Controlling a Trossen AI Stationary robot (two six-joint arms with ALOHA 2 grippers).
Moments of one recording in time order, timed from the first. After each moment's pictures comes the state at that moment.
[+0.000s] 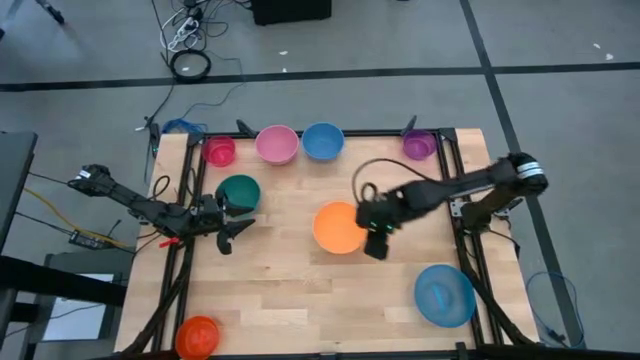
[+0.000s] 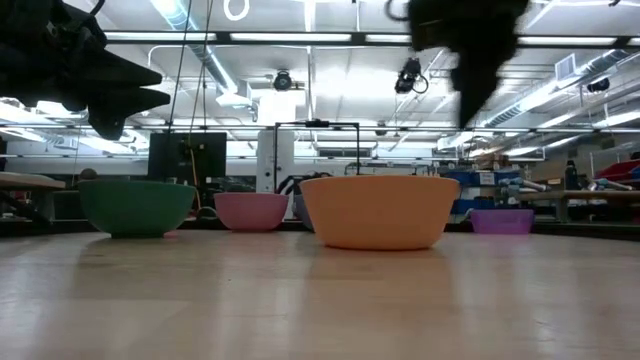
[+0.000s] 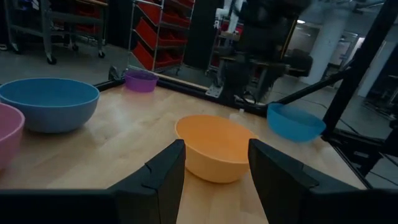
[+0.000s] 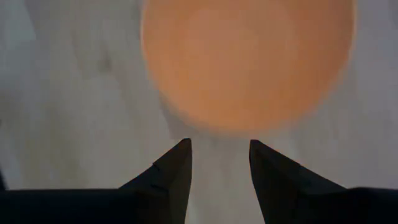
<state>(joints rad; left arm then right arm) -0.44 0.33 0.01 0.32 -0.65 -0.27 0.18 1.49 1.21 -0.94 0.04 0.54</state>
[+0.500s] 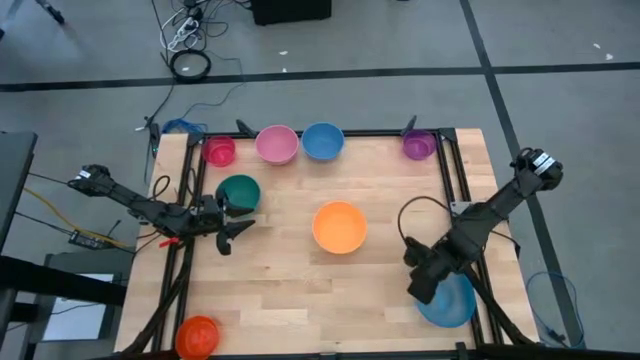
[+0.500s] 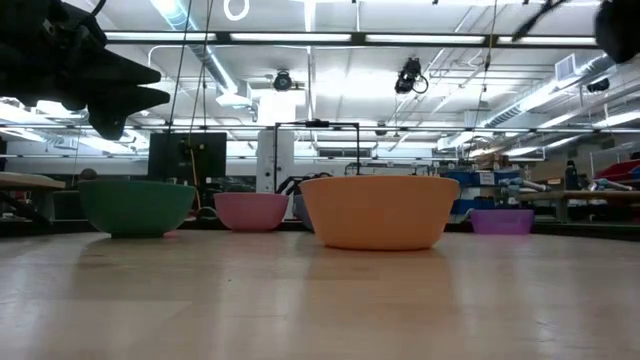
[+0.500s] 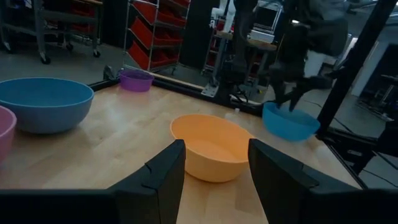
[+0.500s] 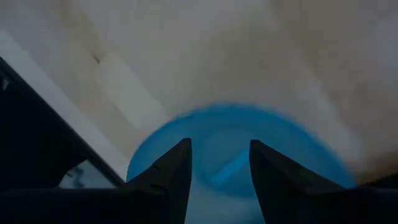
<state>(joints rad) -0.44 0.33 0.01 0.32 -0.63 -0.27 0.70 1.32 0.91 -0.92 -0.11 1.40</state>
